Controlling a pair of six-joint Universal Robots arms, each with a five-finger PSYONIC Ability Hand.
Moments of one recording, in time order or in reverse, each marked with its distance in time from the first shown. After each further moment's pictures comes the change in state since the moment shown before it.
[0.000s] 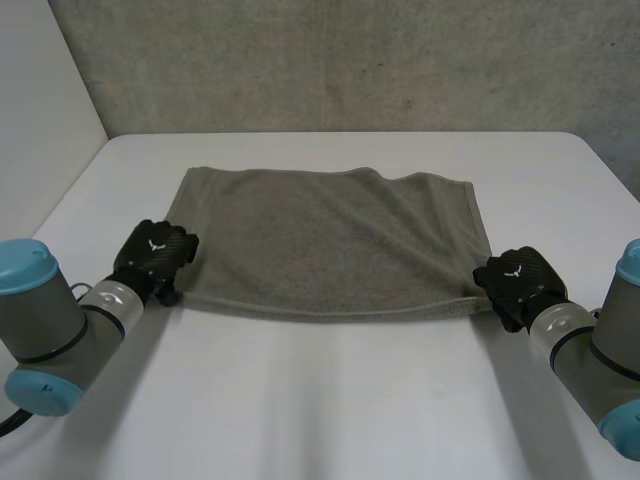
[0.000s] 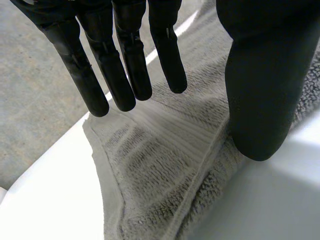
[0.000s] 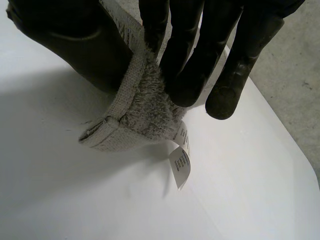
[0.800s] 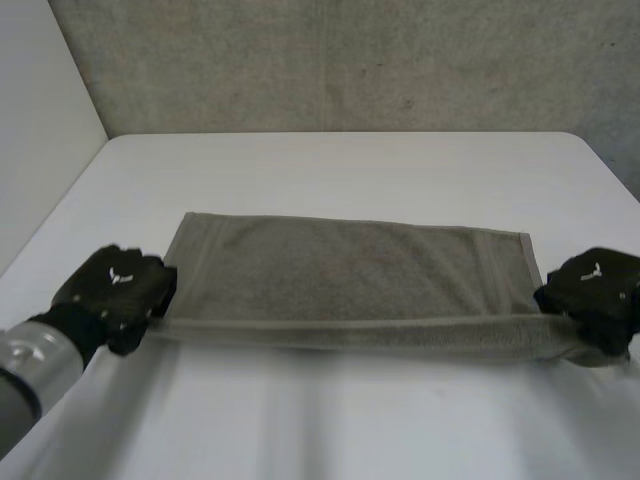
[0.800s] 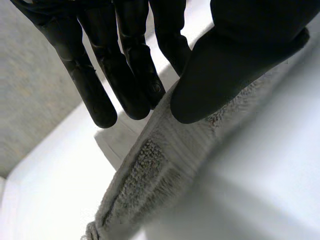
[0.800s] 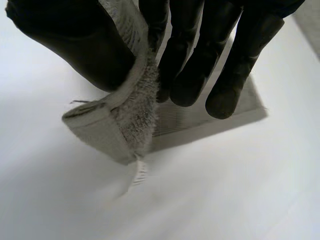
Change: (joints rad) left arm -0.010 0.644 -0.273 -0.508 0.002 0.057; right arm -0.293 -0.272 -0.203 0.899 -0.278 -0.374; left_hand 0.441 0.466 0.466 0.469 0.706; right_hand 0.000 0.000 0.005 0.009 0.000
